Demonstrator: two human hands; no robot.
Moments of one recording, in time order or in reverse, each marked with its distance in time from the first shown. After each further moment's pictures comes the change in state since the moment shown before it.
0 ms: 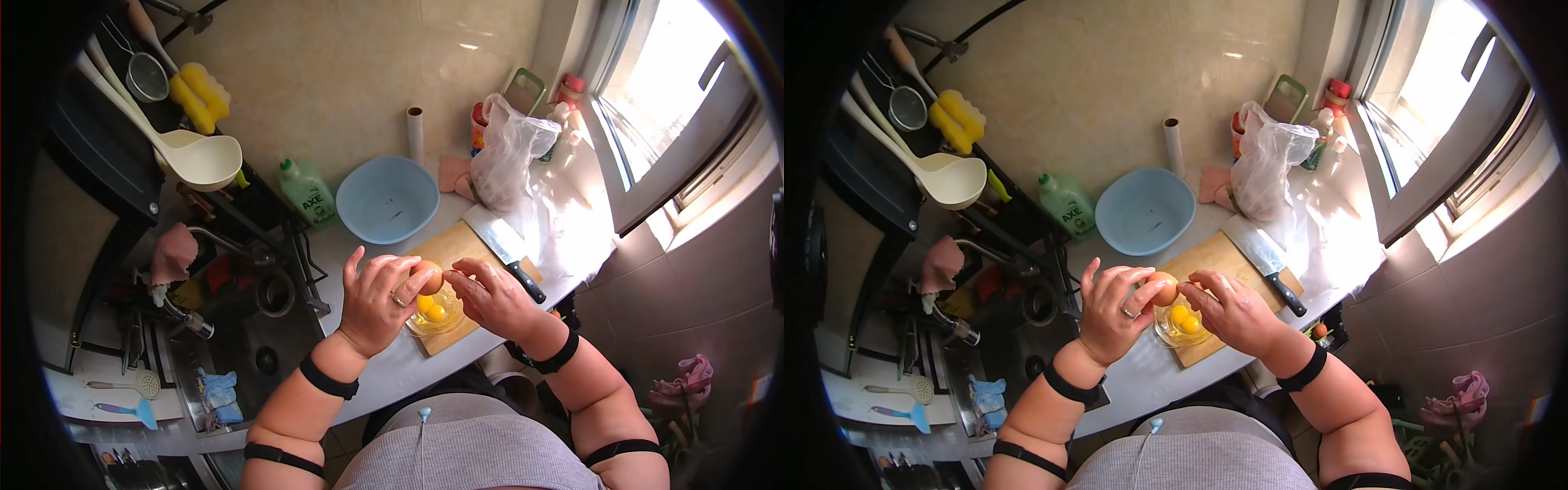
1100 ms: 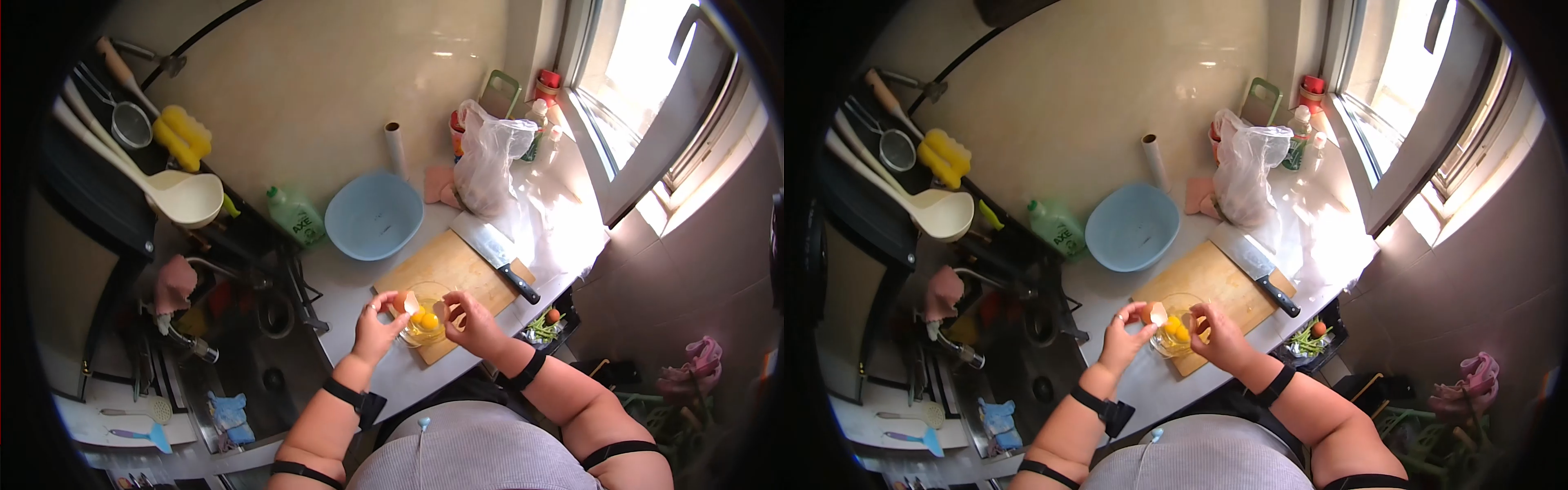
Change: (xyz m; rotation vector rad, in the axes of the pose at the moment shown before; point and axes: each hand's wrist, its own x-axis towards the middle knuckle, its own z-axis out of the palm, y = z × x) left_hand -0.067 -0.015 0.090 -0.701 -0.166 -0.694; right_hand -0.056 0.003 0.072 0.521 0.078 0.672
